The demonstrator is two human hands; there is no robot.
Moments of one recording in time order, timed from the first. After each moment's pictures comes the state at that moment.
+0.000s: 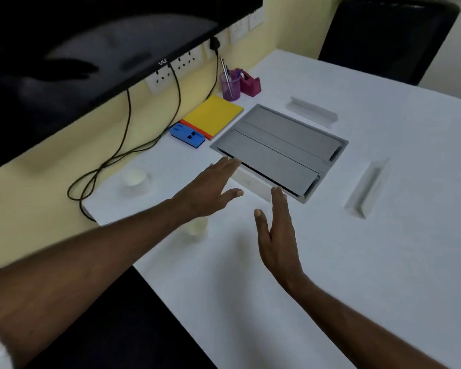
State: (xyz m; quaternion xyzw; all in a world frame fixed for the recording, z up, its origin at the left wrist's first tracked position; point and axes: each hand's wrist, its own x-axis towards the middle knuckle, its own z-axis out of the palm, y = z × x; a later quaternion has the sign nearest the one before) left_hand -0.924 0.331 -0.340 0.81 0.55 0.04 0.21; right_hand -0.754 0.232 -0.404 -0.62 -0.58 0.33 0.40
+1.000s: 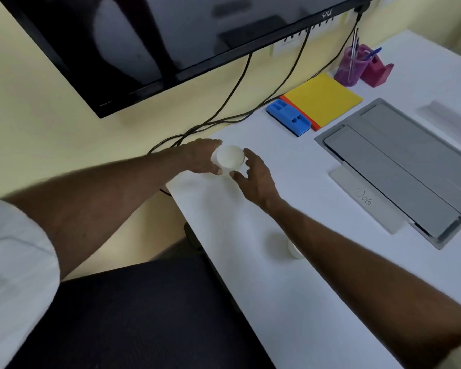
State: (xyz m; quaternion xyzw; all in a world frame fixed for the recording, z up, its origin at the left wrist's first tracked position) left_hand -1.236 0.423 -0.412 0.66 0.69 -0.05 0.30; right_hand -1.054 0.407 -0.462 -0.53 -0.70 0.42 0.22
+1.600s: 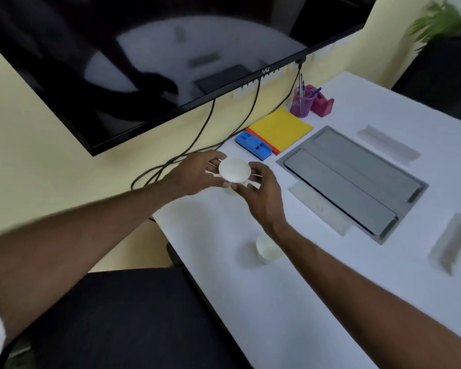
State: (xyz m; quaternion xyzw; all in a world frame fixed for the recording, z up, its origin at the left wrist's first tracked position) left_hand -1.153 0.374 -0.319 0.68 0.62 0.22 0.32; right_hand -0.964 0.362 -0.369 -0.53 -0.61 0.42 0.41
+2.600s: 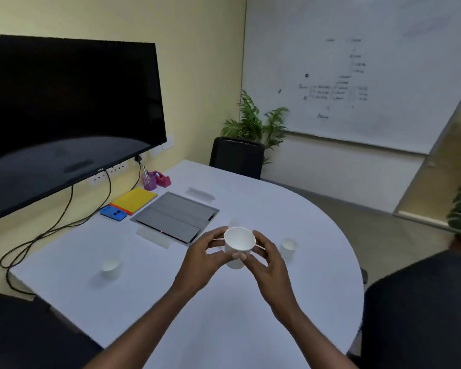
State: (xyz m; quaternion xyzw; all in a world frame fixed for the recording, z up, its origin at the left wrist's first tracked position) left_hand -0.643 -0.016 -0.156 0.67 0.43 0.40 0.45; right_hand -0.475 -0.080 -0.173 -0.54 -0.49 0.35 0.59
